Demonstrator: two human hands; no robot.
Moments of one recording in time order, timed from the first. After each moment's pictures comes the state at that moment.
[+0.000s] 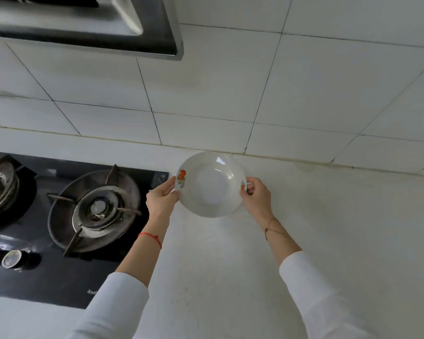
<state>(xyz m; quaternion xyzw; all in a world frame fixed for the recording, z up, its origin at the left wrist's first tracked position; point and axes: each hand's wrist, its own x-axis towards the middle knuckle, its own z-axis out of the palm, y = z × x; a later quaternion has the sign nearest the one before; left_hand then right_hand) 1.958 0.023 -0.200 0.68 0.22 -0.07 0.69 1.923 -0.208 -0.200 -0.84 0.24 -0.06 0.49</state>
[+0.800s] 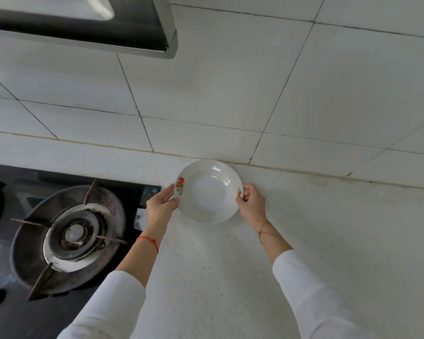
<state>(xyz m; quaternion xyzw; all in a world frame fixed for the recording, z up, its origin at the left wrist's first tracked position) 2.035 0.013 -0.270 0.66 0.24 -0.12 0.70 2.005 -0.220 -0.271 -0.85 0.26 0.01 0.47</state>
